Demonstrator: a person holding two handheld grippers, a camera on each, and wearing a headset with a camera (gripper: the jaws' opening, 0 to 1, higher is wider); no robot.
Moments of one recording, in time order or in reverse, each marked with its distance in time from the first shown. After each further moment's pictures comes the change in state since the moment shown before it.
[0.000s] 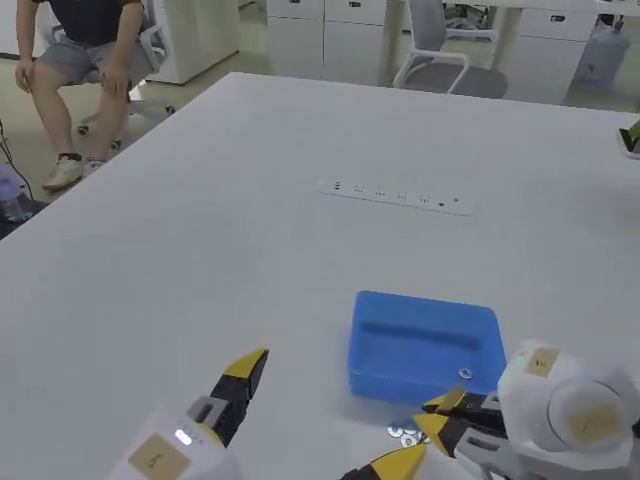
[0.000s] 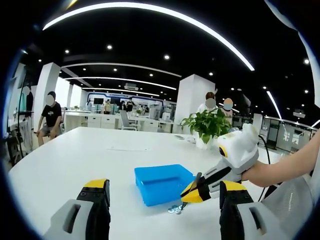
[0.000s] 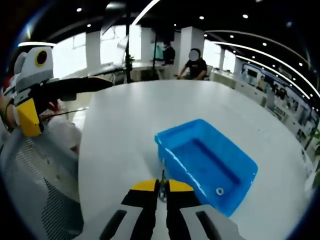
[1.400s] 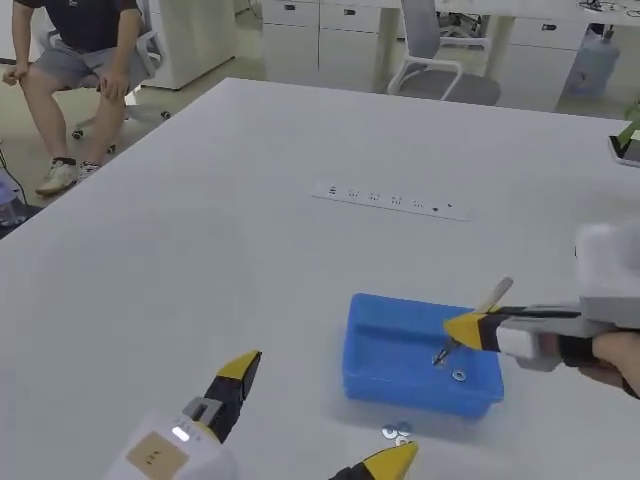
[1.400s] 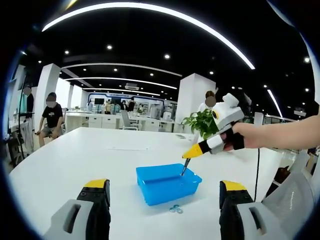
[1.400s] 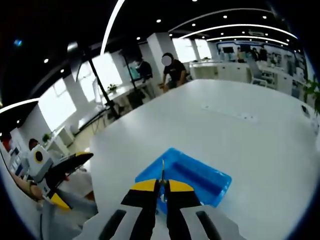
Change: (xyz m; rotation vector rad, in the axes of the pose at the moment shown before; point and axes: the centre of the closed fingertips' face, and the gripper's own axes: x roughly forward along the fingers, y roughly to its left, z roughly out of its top) left arm 0.000 0.001 0.000 0.010 0.006 0.011; right arm -0.037 -0.076 0.062 0.404 -0.095 0.061
